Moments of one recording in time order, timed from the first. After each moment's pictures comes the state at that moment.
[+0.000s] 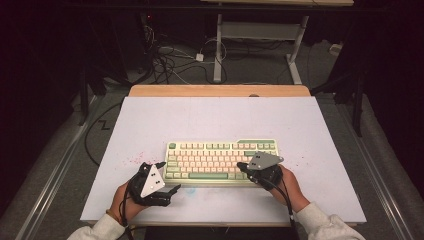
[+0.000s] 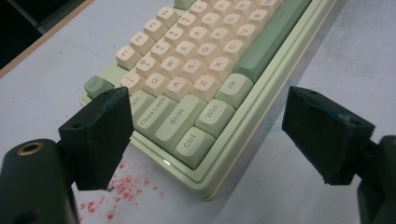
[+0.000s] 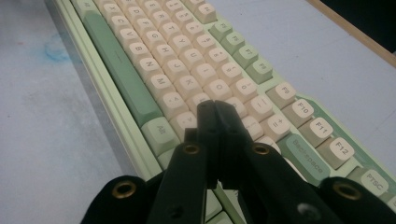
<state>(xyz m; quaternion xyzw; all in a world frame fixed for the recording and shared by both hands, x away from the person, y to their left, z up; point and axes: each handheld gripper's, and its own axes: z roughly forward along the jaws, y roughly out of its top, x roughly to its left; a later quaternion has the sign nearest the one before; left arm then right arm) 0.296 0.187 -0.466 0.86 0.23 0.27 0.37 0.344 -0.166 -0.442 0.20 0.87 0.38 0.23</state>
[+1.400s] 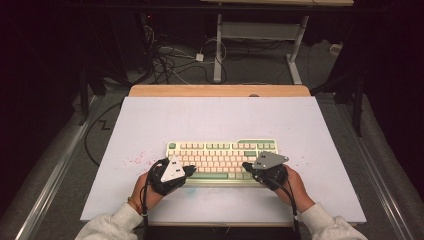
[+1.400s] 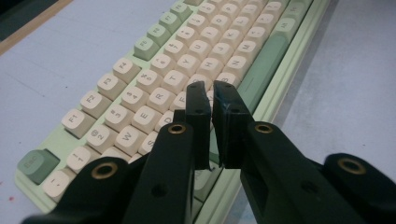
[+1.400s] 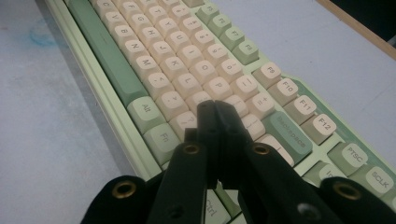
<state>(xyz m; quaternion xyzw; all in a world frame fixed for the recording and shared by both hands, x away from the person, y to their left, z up) 0.323 0.143 -0.451 0.87 0.21 0.21 0.40 0.345 -0.179 -0.443 0.22 0.88 0.36 0.23</state>
